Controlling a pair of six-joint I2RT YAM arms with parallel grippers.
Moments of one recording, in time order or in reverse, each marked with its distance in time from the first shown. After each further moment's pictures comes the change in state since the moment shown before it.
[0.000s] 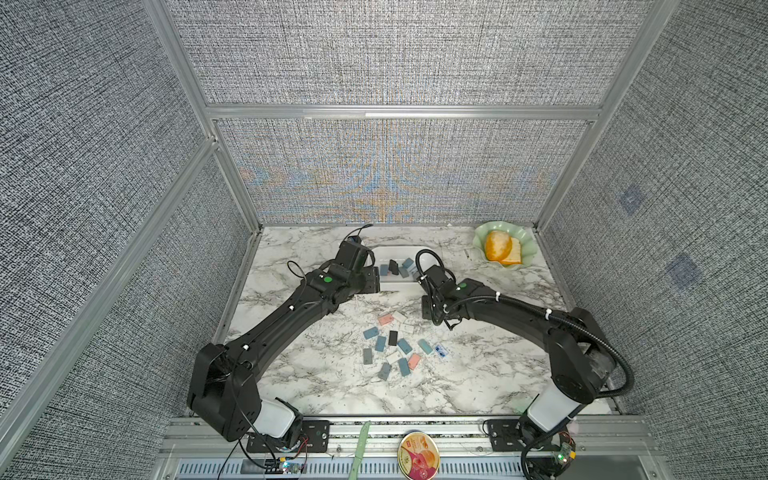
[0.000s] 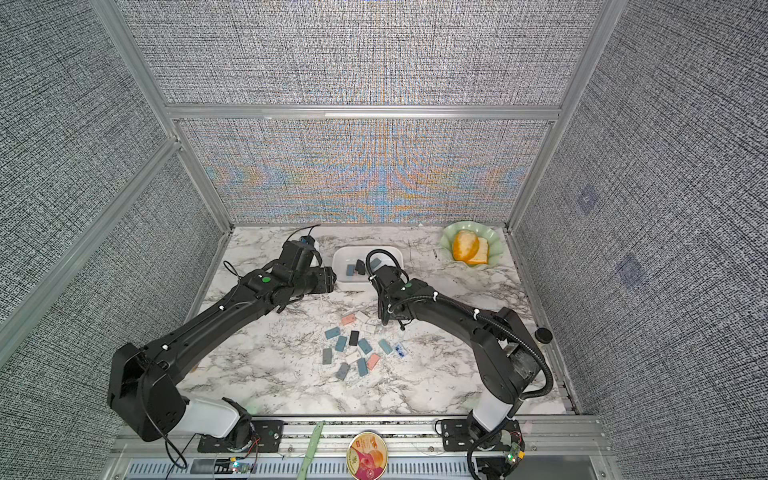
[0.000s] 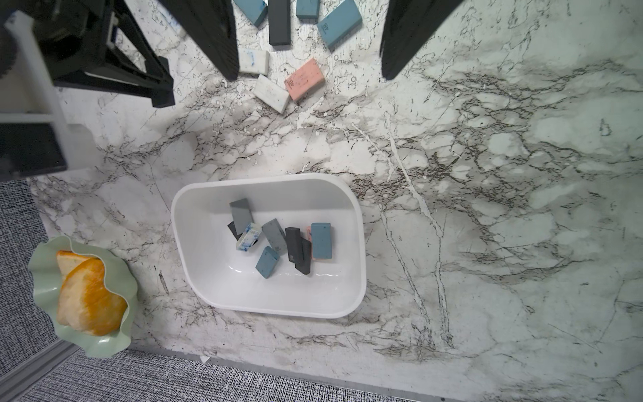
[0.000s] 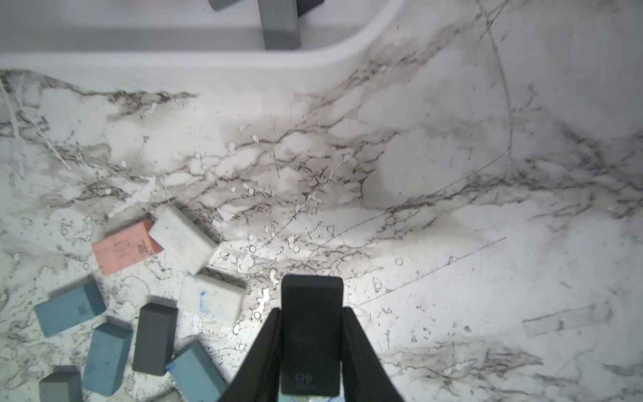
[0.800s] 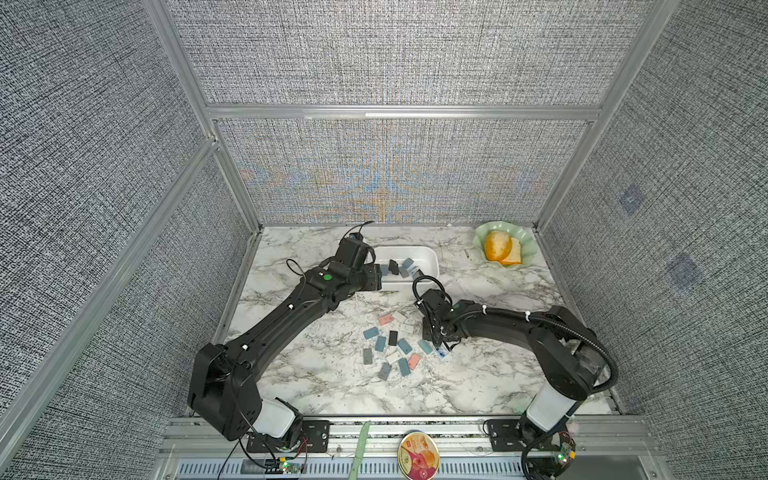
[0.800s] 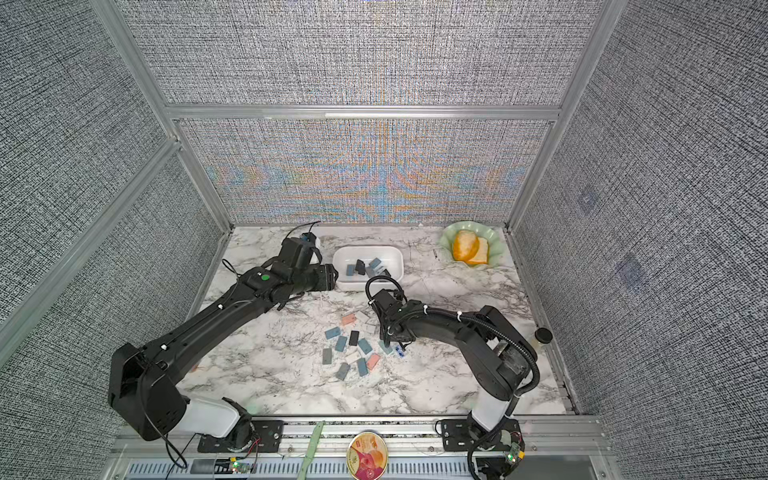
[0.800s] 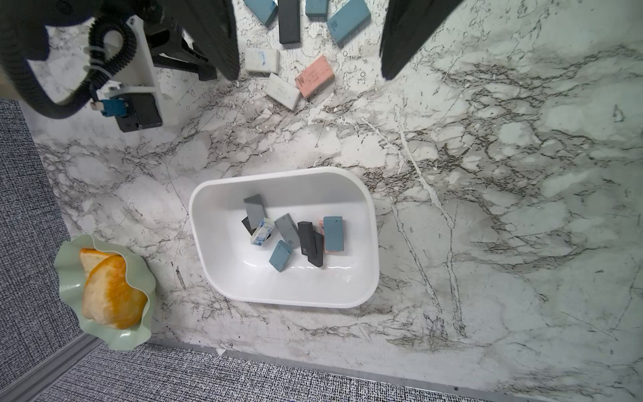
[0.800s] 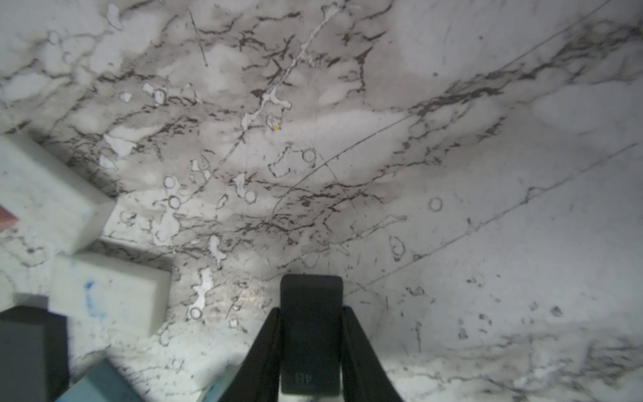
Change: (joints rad) left arm 0.000 0.007 0.037 -0.003 0.027 0.013; right arm 0.068 0.040 -0.238 0.158 -0.021 0.147
